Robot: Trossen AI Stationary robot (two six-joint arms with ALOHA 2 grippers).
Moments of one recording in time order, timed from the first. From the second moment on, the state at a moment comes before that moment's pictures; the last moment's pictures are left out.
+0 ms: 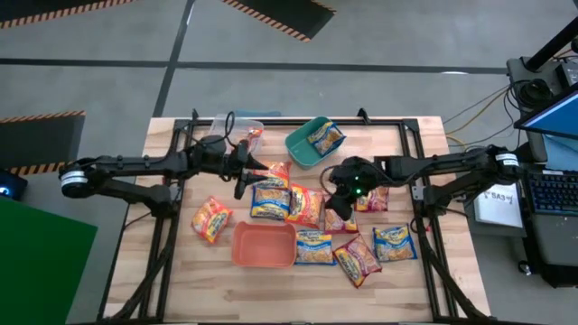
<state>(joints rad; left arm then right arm) 0.32 1.11 0.59 0.19 0.30 -0.01 -0.05 1.30 0.91 -0.40 -0.30 0.59</state>
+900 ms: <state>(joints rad) 0.32 1.11 0.70 0.20 0.29 0.15 0.12 1.33 0.95 -0.81 -0.28 1.31</state>
